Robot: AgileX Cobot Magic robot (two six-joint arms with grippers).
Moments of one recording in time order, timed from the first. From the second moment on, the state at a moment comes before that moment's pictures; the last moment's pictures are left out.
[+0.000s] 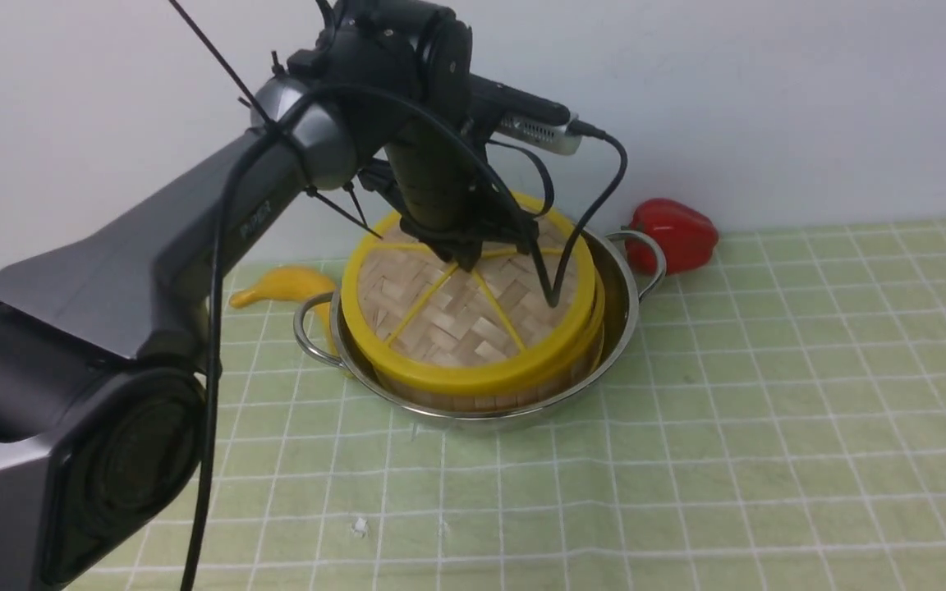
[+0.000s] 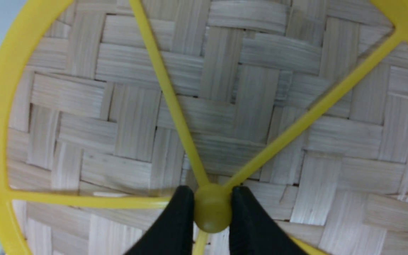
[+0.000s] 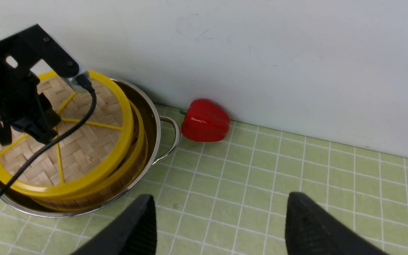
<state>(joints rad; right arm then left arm) 0.32 1.14 -1.60 -0.11 1.23 0.16 -0.46 2.28 -2.20 0.11 1.23 0.03</state>
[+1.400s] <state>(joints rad) 0.32 1.14 -1.60 -0.11 1.23 0.17 -0.46 2.33 -2.26 0.10 1.23 0.03</state>
